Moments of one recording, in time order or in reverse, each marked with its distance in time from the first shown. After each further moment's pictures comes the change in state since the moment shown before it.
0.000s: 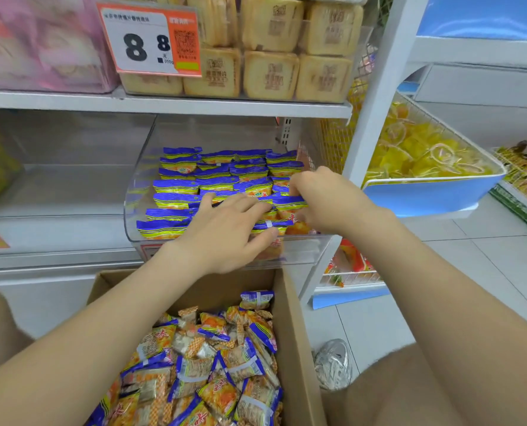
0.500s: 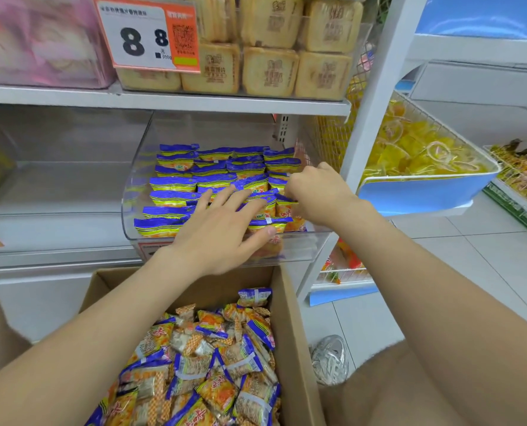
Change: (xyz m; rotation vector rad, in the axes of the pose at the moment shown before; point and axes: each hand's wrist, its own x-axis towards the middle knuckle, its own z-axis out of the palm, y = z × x) left_hand -0.004 -0.007 0.010 -0.050 0.032 -0.022; right_hand 0.027 -0.002 0.018 -0.320 -0.026 -0.072
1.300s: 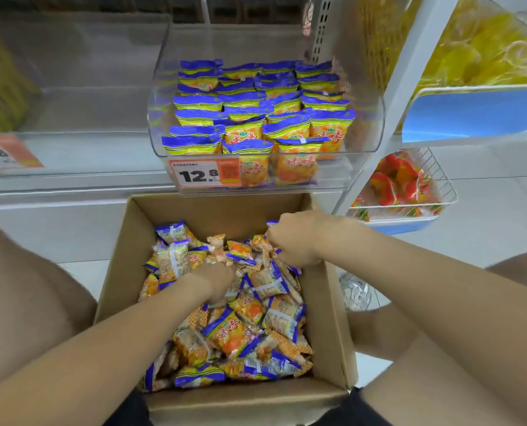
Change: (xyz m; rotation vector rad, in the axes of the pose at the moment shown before) left_hand -0.134 -0.036 0.191 0.059 -0.924 -0.141; right_hand -0.082 -0.136 0.054 0.223 -0.530 -0.396
